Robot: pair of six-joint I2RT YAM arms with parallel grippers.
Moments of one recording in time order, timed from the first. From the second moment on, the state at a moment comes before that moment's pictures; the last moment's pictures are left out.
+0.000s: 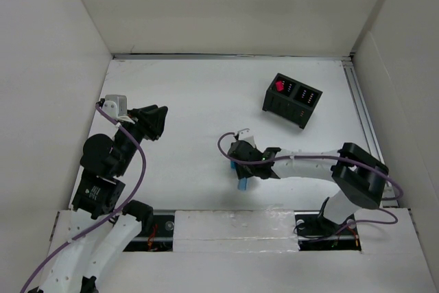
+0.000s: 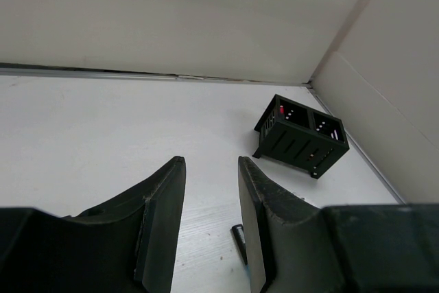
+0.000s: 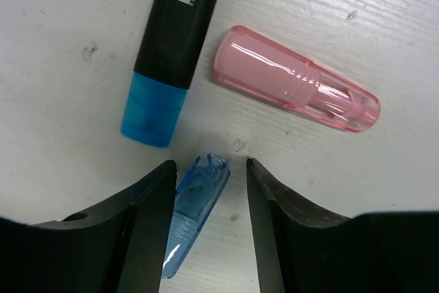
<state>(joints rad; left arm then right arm) -0.38 0.51 0.86 -0.26 0.00 -0.35 1.04 1.60 0.85 -0.33 0.36 0.63</state>
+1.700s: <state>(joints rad) -0.38 0.53 0.86 -0.25 0.01 -0.35 0.11 1.59 1.23 -0.06 0.61 0.36</state>
